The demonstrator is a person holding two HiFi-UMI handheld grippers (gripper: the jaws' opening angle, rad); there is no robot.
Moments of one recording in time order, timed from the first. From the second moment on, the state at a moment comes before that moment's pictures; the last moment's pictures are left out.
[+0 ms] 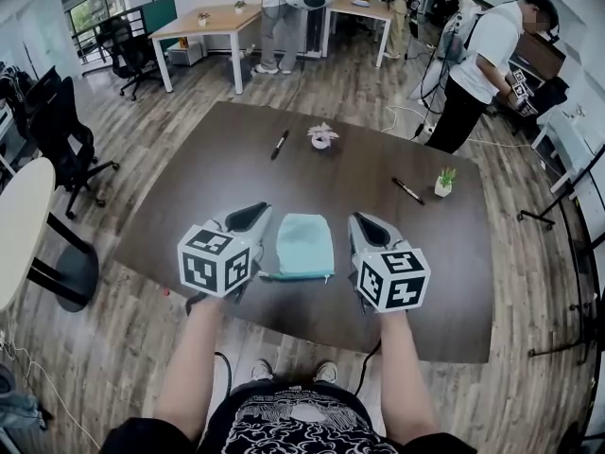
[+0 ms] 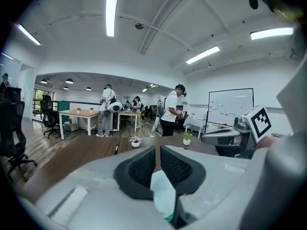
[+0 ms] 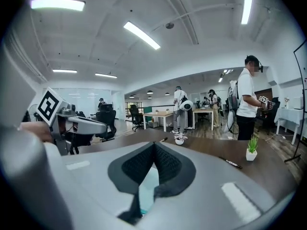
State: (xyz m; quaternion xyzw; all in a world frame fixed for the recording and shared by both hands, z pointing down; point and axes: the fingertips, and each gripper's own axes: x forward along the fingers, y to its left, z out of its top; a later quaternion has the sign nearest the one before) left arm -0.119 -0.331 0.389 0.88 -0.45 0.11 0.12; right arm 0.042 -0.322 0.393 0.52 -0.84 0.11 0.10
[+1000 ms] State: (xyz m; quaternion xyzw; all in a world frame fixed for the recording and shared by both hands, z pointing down) left arm -0.138 -0.331 0.390 0.86 -0.48 0.11 0.12; right arm 0.052 -0.321 0.383 0.53 -0.84 0.09 0.08
